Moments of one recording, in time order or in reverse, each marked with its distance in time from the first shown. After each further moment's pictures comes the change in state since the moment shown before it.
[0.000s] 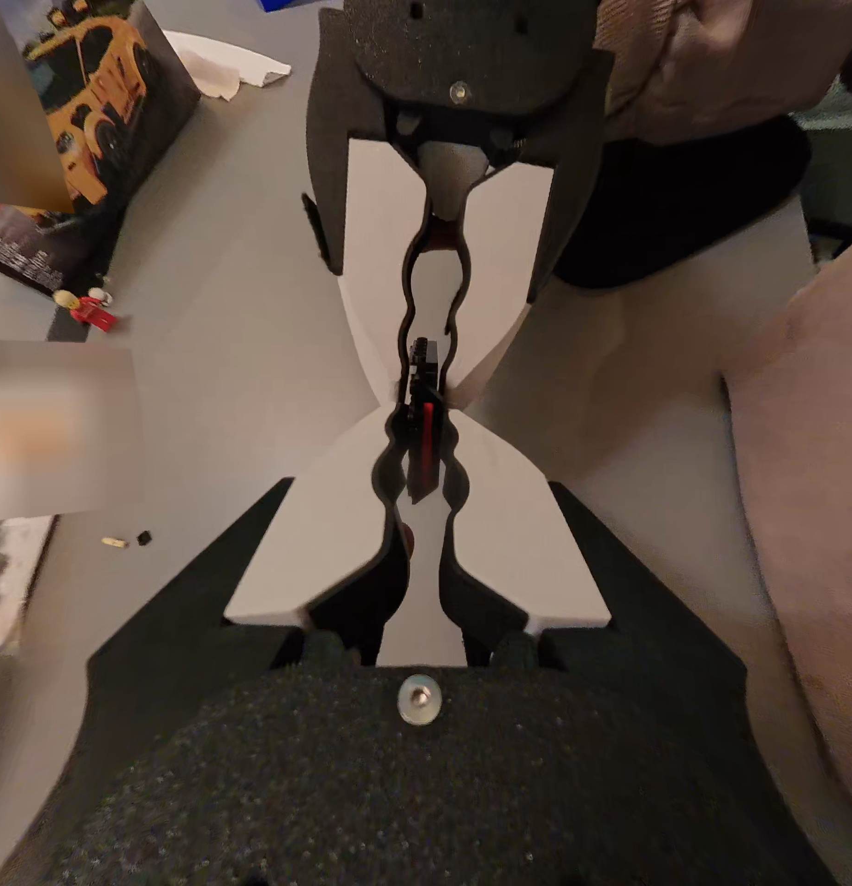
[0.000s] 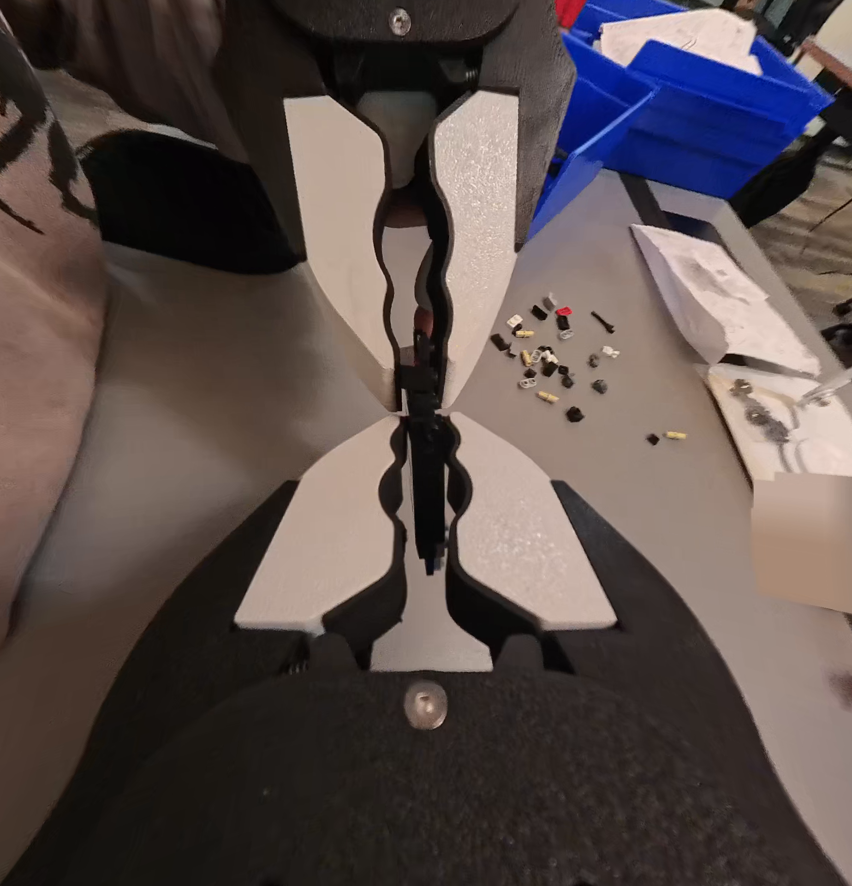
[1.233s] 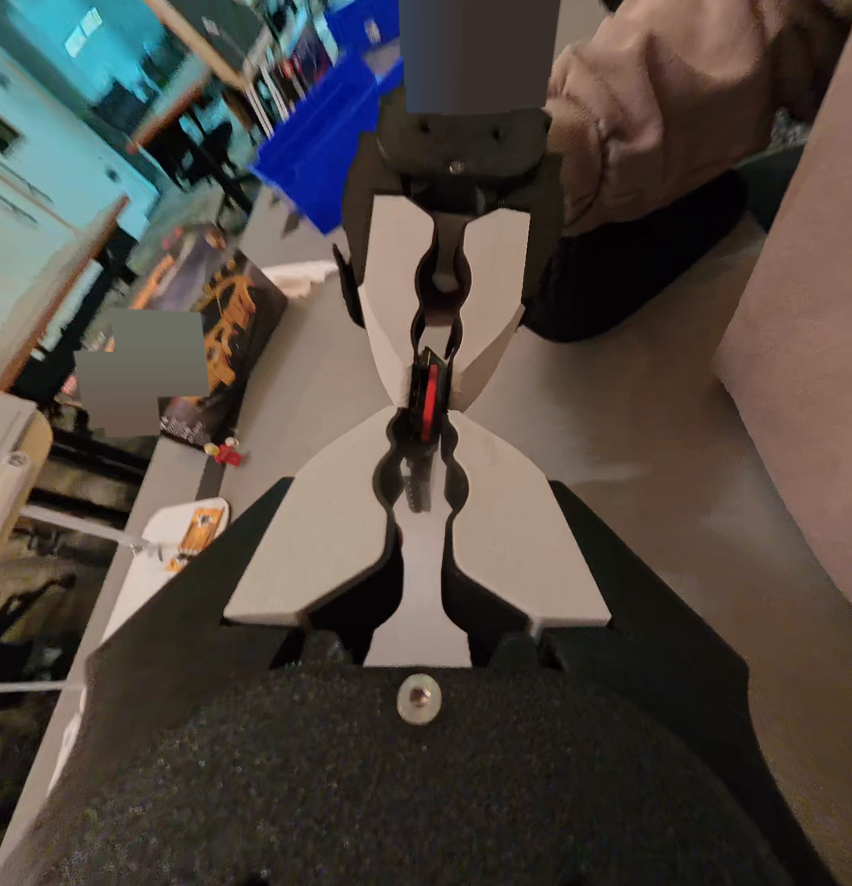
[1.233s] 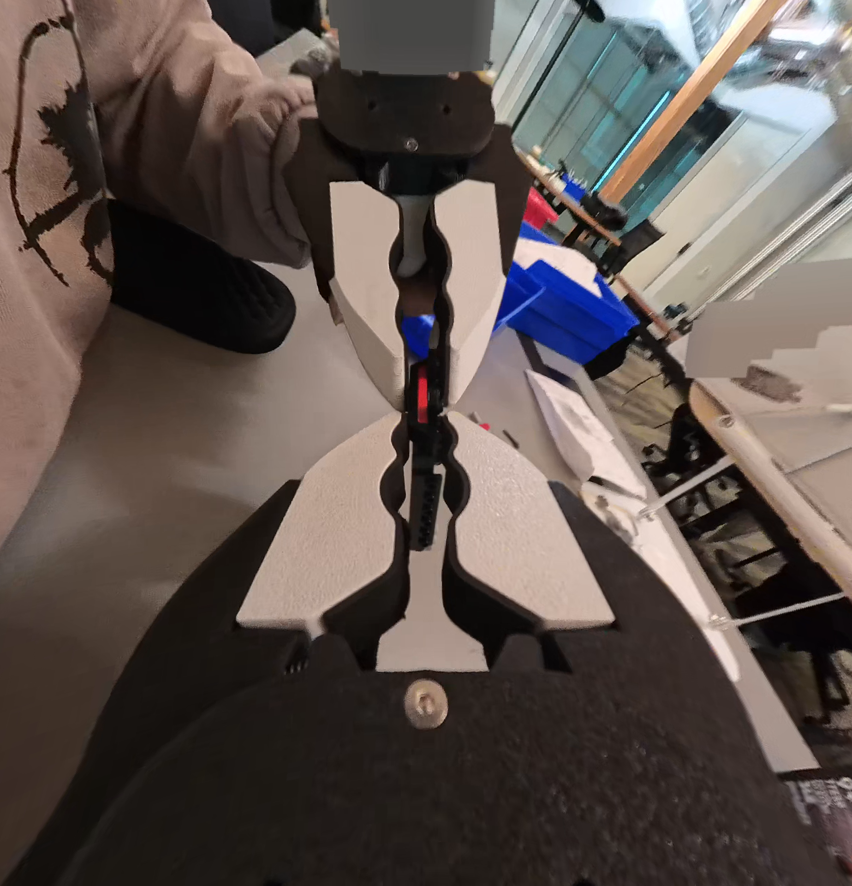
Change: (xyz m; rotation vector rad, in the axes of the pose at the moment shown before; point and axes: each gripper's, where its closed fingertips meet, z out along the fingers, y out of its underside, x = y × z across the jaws) left arm 0.017 -0.034 -0.037 0.258 -0.112 0.296; right arm -0.017 -0.050 -0.025 0.233 0.187 -0.259
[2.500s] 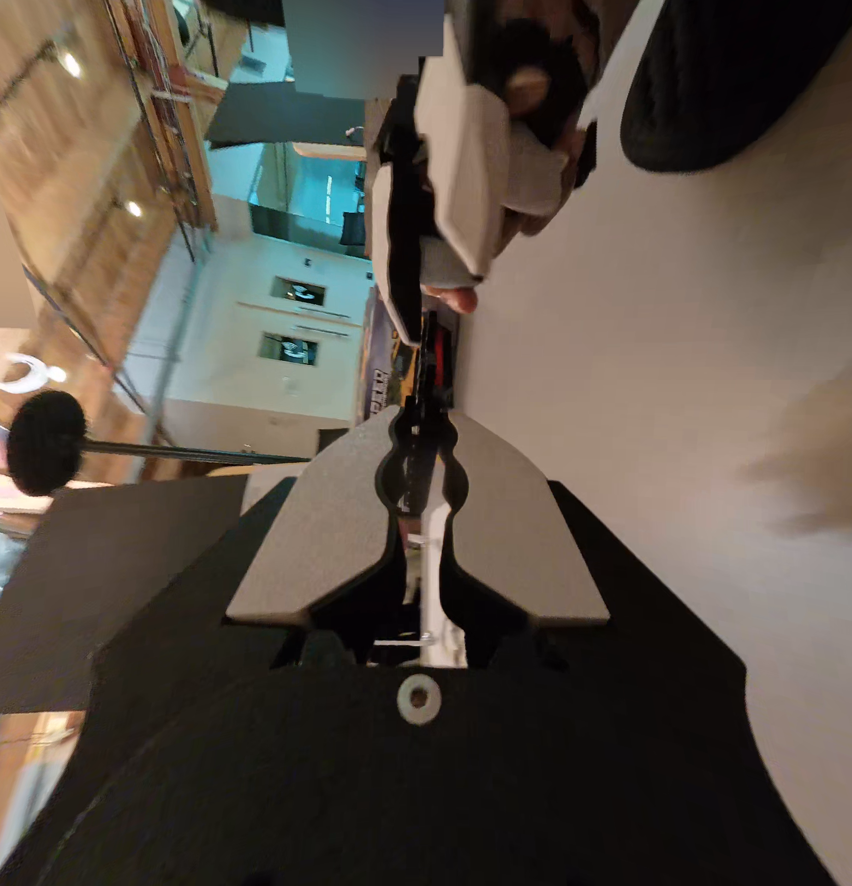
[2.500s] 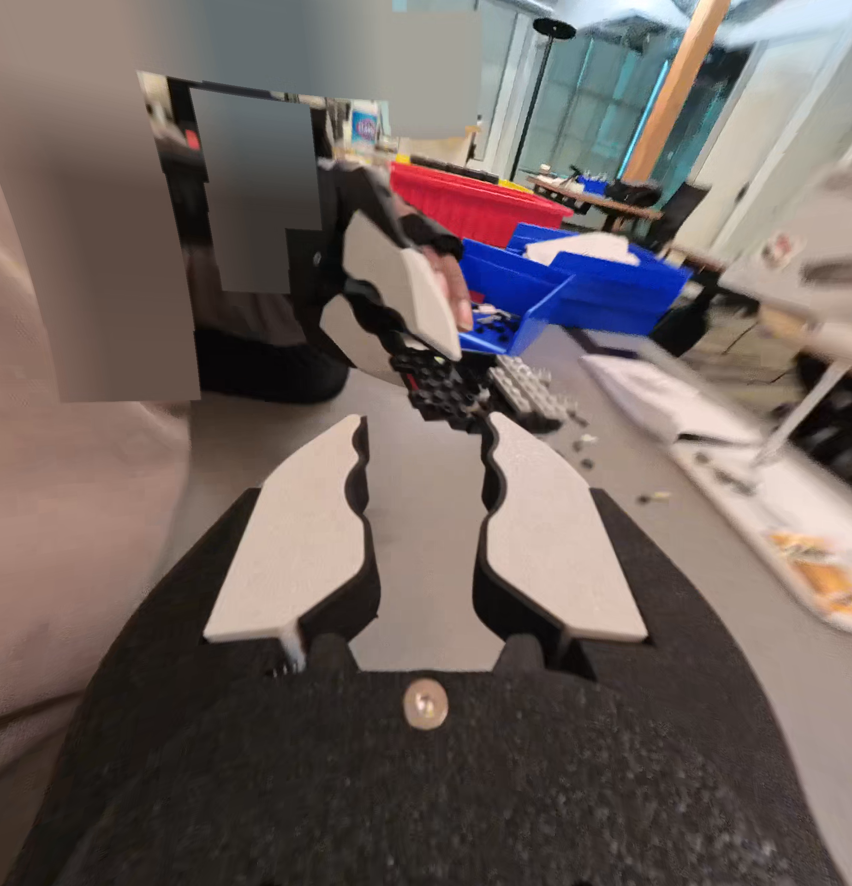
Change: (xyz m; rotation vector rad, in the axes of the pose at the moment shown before) left arm -0.008 0.006 0.003 -0.075 -0.410 0.701; right arm -0.006 0.006 -0.035 0.116 -0.056 0.356
